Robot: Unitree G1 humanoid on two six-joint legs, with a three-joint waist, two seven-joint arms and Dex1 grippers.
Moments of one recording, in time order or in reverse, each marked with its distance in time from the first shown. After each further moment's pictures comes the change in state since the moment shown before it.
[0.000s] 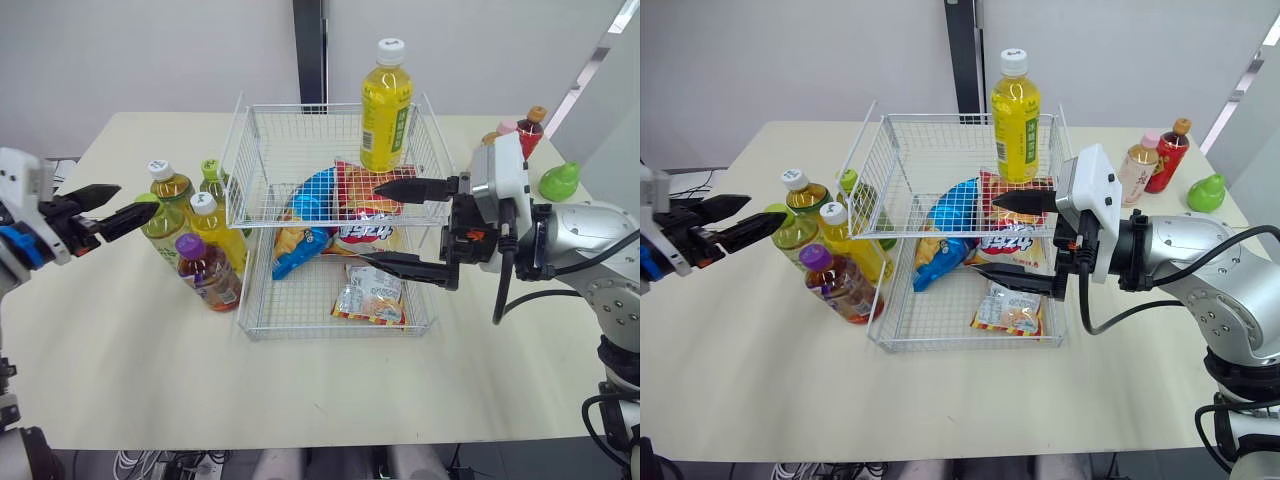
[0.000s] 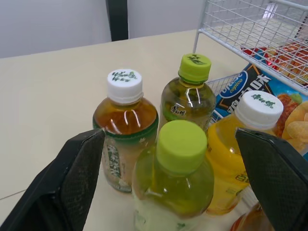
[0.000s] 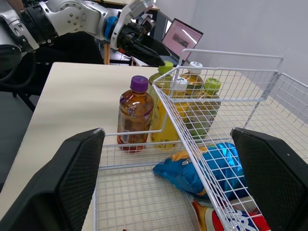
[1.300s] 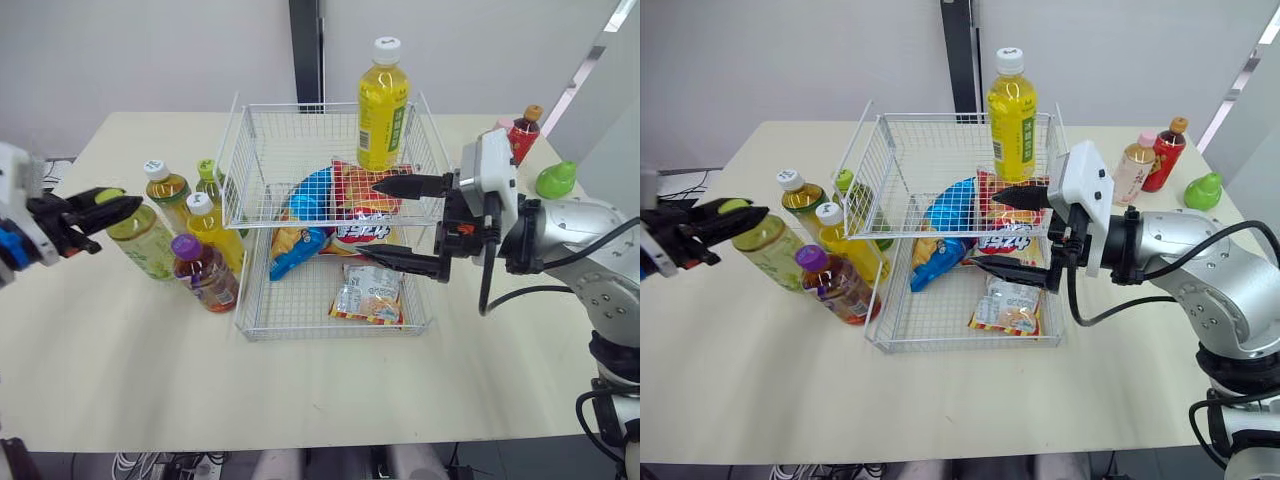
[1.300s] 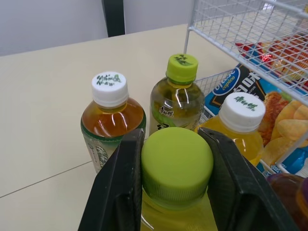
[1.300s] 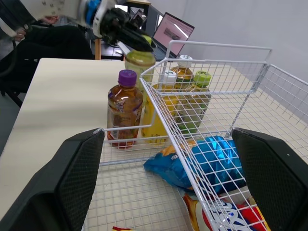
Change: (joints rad) left arm 0.079 0.154 0.109 -0.138 -0.097 0.184 -0.041; right arm -0.029 0.031 0.037 0.053 -0.064 -0.008 -0.005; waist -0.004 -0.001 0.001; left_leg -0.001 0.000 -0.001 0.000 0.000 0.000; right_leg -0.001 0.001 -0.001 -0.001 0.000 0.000
